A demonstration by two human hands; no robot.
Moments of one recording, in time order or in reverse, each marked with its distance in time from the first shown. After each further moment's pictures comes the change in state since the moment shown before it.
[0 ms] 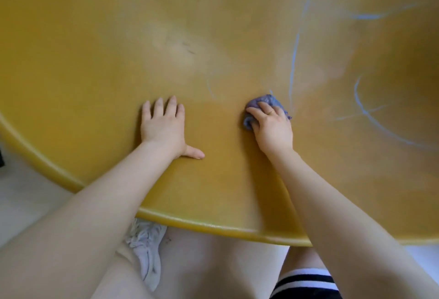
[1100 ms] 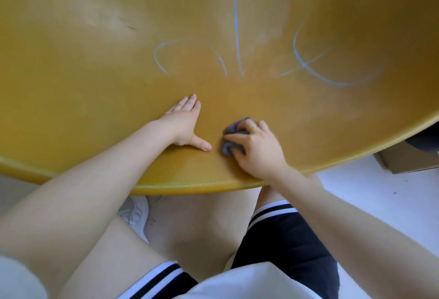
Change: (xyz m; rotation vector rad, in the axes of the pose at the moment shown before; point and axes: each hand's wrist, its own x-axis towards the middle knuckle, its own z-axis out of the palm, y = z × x) left_hand -0.009 0.076 0.008 -0.169 -0.205 0.496; right_hand -0.136 0.019 -0.039 0.080 -0.048 -0.079
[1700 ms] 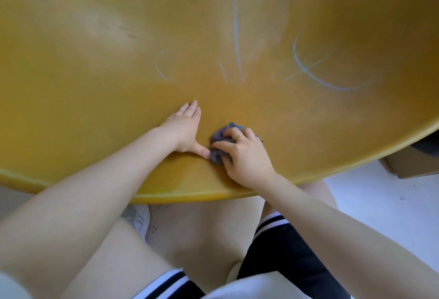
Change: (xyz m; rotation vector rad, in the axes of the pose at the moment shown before) left_hand 0.001 0.003 -0.002 0.040 0.005 -0.017; right_hand 0.005 -0.019 0.011 0.013 0.044 -0.117
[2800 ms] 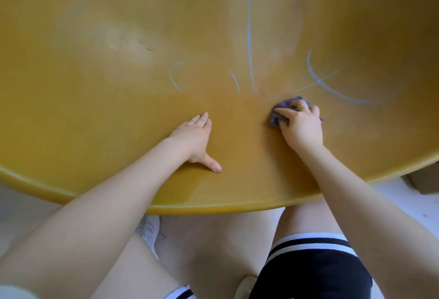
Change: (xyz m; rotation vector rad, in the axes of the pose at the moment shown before) left_hand -0.004 -0.004 -0.006 0.061 -0.042 0.013; right_hand 0.041 0.099 -0.022 -0.141 0.168 0.463
